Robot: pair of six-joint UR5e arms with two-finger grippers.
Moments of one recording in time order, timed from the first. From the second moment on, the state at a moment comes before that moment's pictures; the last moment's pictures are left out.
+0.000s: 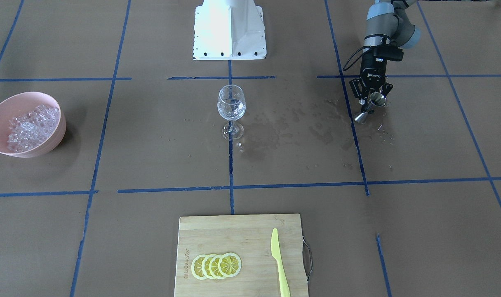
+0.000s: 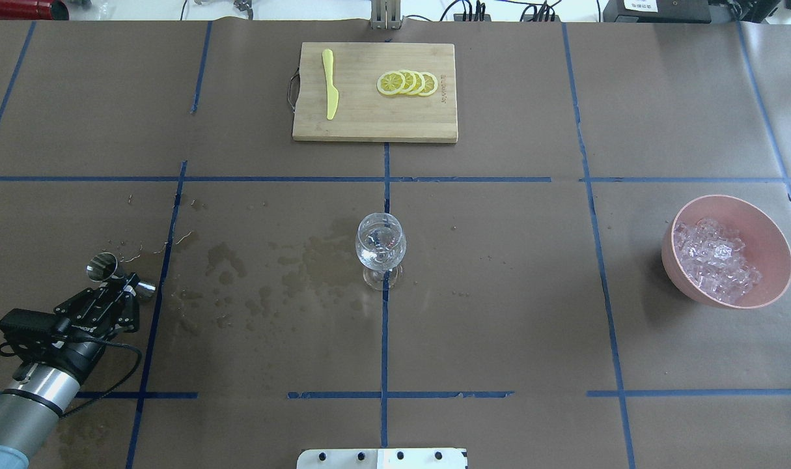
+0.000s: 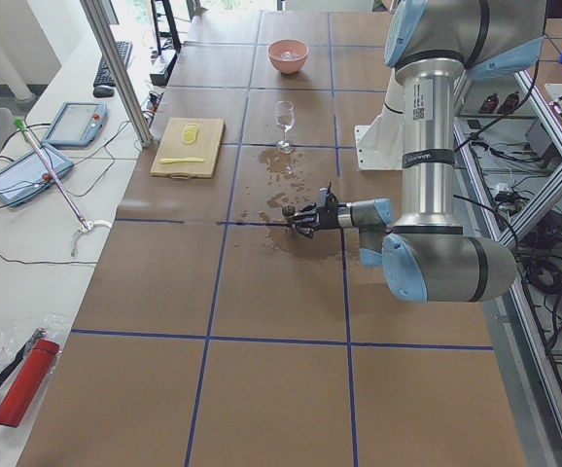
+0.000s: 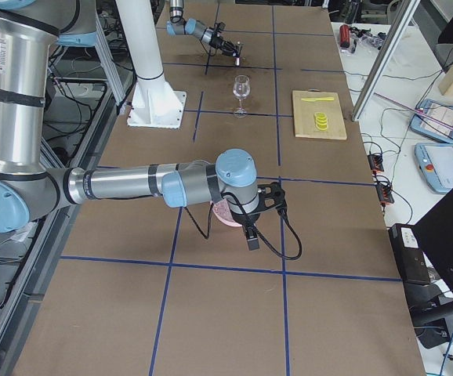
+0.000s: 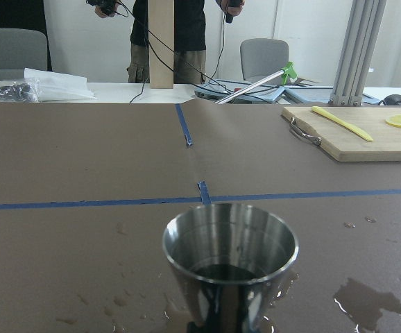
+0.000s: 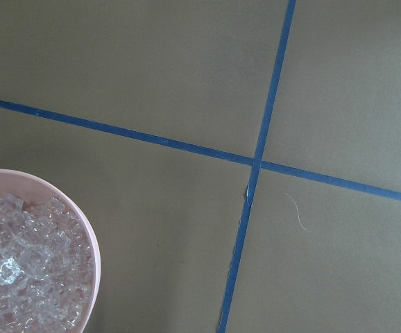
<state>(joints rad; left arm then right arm) -0.06 -1.40 -1.65 -2.88 -0.50 -1.18 1.58 -1.74 1.86 -1.46 2.35 -0.06</state>
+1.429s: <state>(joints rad) -0.23 -1.56 -1.93 -3.01 -1.12 -0.29 1.58 -1.74 1.86 -1.46 2.35 -0.06</state>
